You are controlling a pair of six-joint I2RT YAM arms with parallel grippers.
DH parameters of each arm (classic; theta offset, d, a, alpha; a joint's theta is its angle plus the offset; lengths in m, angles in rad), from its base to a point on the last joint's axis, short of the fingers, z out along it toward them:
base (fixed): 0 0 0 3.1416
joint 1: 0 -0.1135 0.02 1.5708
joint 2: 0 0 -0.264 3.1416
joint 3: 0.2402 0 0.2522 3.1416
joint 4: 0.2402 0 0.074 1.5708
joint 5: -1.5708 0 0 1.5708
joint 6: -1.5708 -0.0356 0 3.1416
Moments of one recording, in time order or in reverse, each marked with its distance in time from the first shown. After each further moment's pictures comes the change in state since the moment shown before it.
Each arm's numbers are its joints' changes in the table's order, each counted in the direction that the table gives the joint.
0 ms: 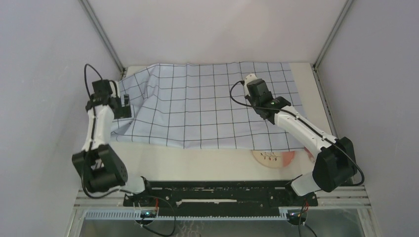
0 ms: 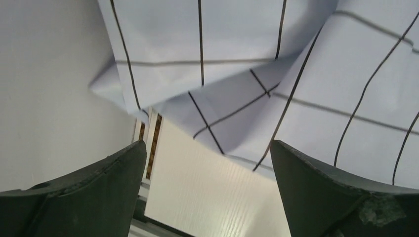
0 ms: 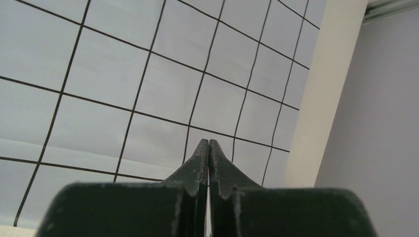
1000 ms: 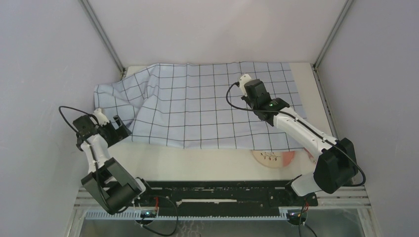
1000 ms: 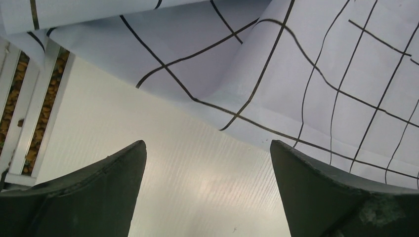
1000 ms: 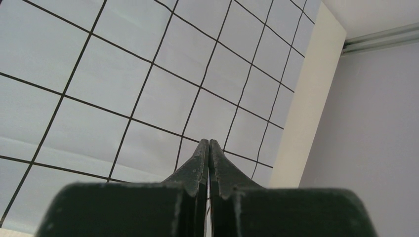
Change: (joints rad) left arm -0.403 -0.286 -0.471 -0.160 -0.604 0.068; right arm -0.028 -0.023 -0.006 -0.051 -0.007 0.113
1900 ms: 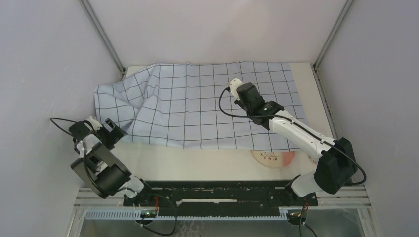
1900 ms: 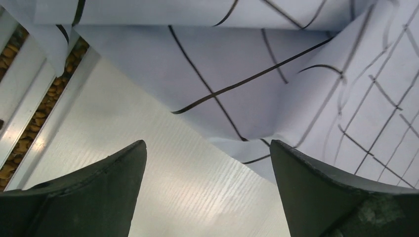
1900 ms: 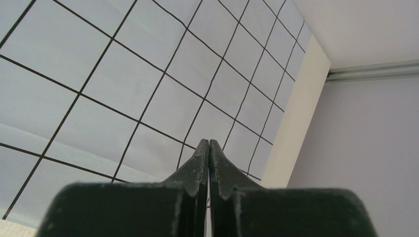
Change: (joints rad) left arm -0.114 0.218 -0.032 -0.163 -0.039 0.132; right arm -0.093 0.000 0.000 -0.024 -0.042 0.079
